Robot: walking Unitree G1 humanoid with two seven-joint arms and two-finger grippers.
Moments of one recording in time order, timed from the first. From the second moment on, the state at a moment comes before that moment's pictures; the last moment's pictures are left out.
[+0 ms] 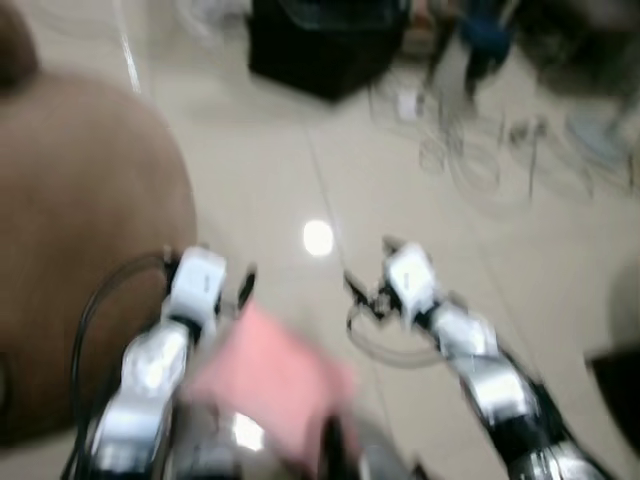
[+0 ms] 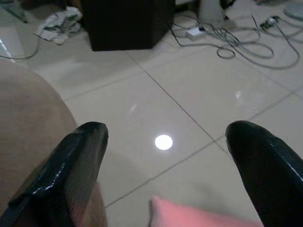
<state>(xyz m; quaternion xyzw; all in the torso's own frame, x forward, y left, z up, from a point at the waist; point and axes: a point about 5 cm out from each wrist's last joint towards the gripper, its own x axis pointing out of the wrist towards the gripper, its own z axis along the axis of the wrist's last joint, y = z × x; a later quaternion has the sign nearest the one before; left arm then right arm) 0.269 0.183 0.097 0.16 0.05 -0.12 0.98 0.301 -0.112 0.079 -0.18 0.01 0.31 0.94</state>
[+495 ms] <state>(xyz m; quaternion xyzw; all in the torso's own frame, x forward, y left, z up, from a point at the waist) 0.273 0.167 0.103 0.14 0.02 -0.13 0.98 0.299 -0.129 0.068 -0.19 0.04 0.29 0.94</state>
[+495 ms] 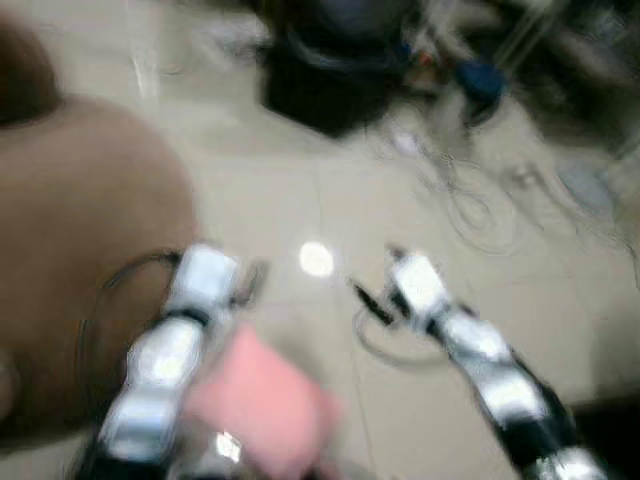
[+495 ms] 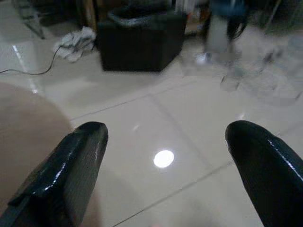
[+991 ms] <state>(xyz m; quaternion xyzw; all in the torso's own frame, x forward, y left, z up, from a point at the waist) 0.272 0.184 0.096 0.14 0.04 -0.10 0.98 0.304 -0.111 0.079 -0.18 0.01 0.31 0.93</state>
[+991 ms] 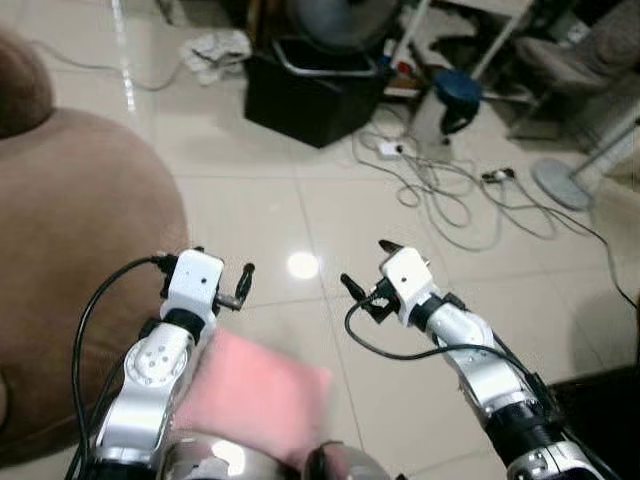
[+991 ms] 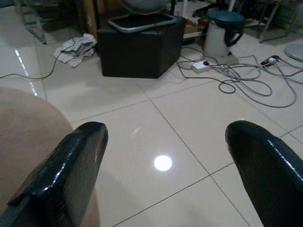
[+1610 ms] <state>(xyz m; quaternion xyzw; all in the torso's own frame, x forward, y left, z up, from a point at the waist) 0.288 0.178 0.108 0.12 0.02 -0.08 0.99 0.335 -0.107 0.094 -0.09 0.05 0.26 0.96</state>
